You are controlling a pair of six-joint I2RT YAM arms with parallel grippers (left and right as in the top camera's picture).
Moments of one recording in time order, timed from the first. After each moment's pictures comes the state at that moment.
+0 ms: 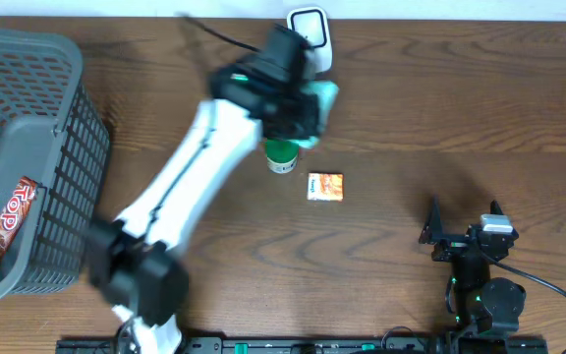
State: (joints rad) left arm -0.56 1.92 1.79 -1.01 0.24 -0.43; right arm -0.06 0.01 0.01 -0.07 -0.01 0.03
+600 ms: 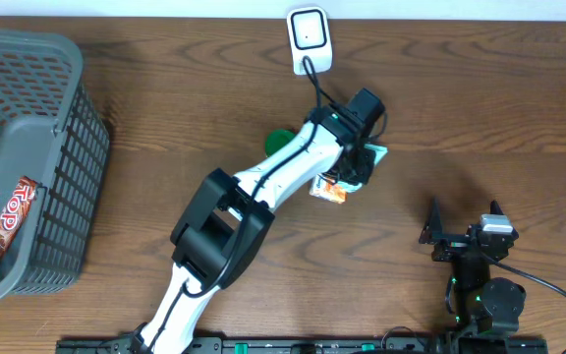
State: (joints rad) left arm -0.76 2.23 1.79 -0.83 0.24 -0.39; right arm -0.06 0.01 0.01 -0.07 -0.01 0.03
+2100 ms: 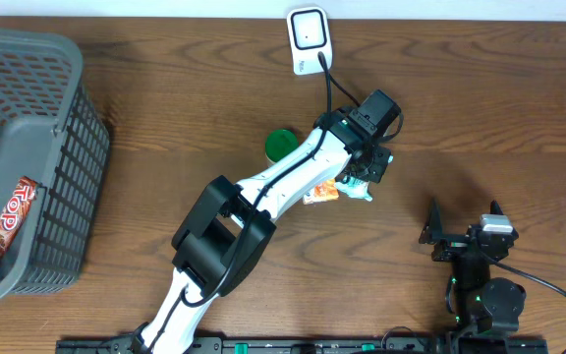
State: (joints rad) left arm -0.79 2.21 1.80 -0.76 0.17 -0.38; right arm -0.06 0.01 0.01 -0.07 -0.01 0.03
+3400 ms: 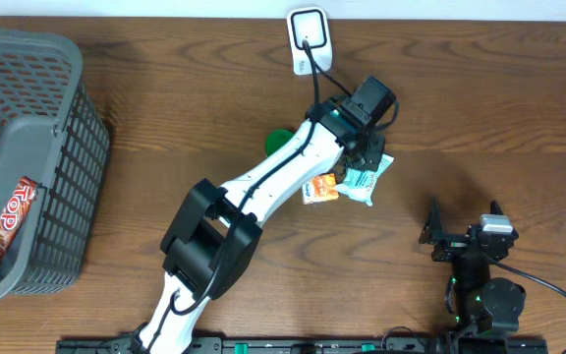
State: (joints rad) left arm -0.77 2.17 1.82 -0.82 0.16 -0.46; right arm -0.06 0.01 0.01 -0.07 -0.01 0.03
